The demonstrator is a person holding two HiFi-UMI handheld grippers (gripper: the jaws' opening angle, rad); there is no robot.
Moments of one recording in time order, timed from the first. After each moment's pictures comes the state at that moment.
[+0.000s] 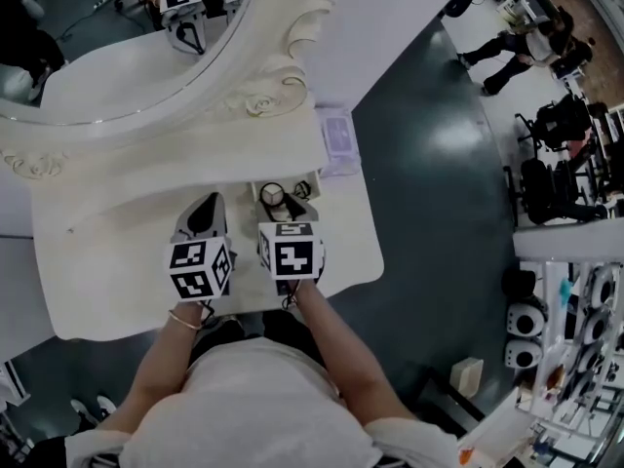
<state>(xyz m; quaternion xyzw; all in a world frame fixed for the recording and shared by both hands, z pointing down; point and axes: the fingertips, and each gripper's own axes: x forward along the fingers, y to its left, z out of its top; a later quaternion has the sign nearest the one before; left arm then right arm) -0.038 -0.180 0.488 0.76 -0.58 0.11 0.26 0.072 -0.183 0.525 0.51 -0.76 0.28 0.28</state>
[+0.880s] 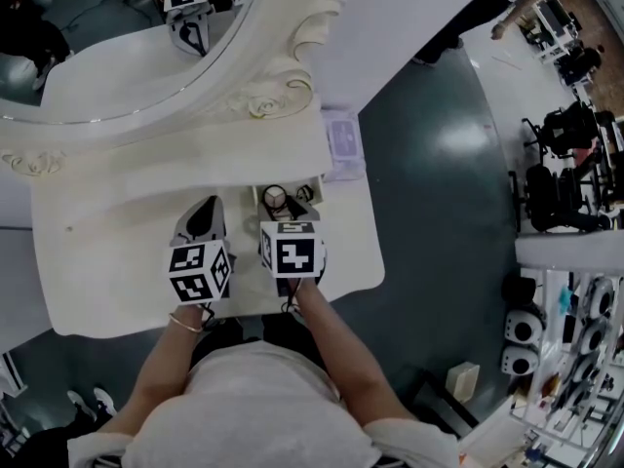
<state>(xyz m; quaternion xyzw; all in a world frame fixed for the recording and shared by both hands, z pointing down) -0.043 -0.183 0.502 0.74 -0.60 0.12 0.27 0.074 -0.191 0.541 0.50 -0.75 0.31 0.29</state>
